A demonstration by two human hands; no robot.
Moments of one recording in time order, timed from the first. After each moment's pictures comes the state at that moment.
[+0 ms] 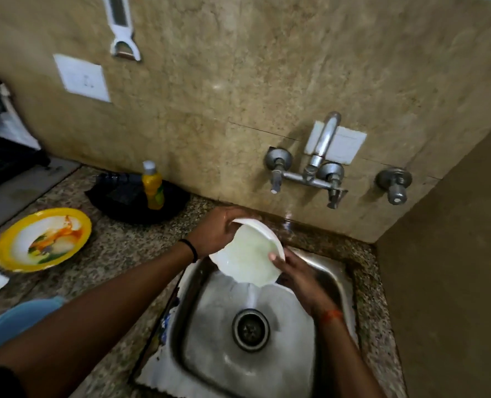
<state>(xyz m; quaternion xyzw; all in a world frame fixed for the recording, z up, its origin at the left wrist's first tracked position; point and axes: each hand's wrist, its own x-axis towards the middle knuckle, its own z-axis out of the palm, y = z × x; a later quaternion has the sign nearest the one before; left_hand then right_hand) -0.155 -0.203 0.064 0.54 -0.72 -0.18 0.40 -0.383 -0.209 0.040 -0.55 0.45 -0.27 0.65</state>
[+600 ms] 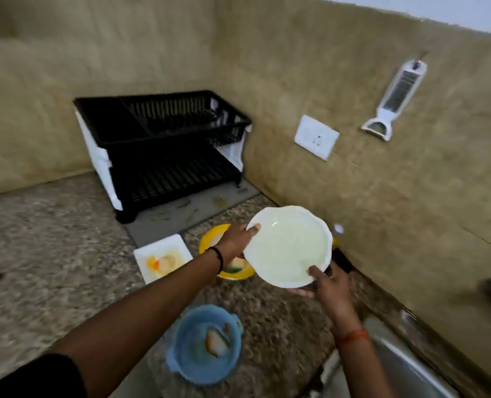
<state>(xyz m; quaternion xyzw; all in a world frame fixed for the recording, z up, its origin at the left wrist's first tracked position) 0.127 -0.051 0.054 0.70 -0.17 -0.35 0.59 -0.065 -0.158 0.068 -0.58 0.38 -0.24 0.68</state>
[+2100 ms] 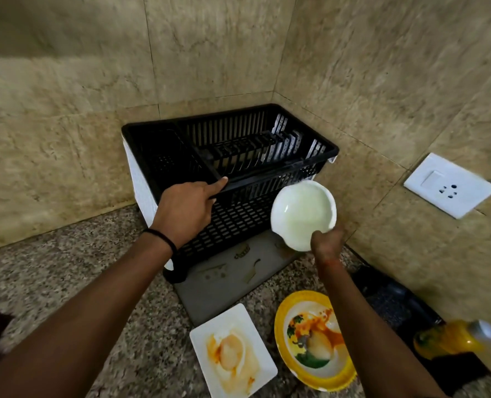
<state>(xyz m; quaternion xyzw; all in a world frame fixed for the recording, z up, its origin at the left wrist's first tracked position) 0.425 0.090 0.117 0.90 -0.37 0.18 0.15 0.319 -0.188 0.015 -0.65 0.49 -0.28 0.50</state>
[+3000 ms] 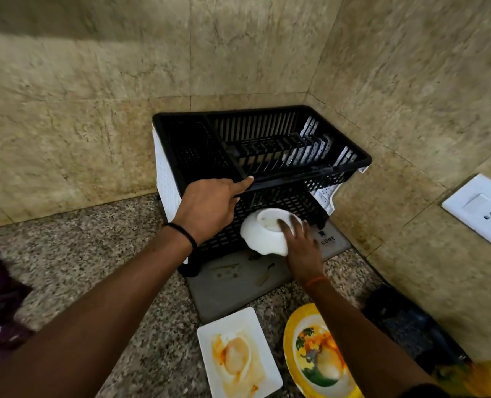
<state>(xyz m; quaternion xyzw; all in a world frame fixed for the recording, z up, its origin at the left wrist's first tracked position) 0.428 0.089 0.113 0.90 -0.36 0.19 0.14 0.351 -0.156 -0.039 -0.99 0.11 -0.04 0.01</state>
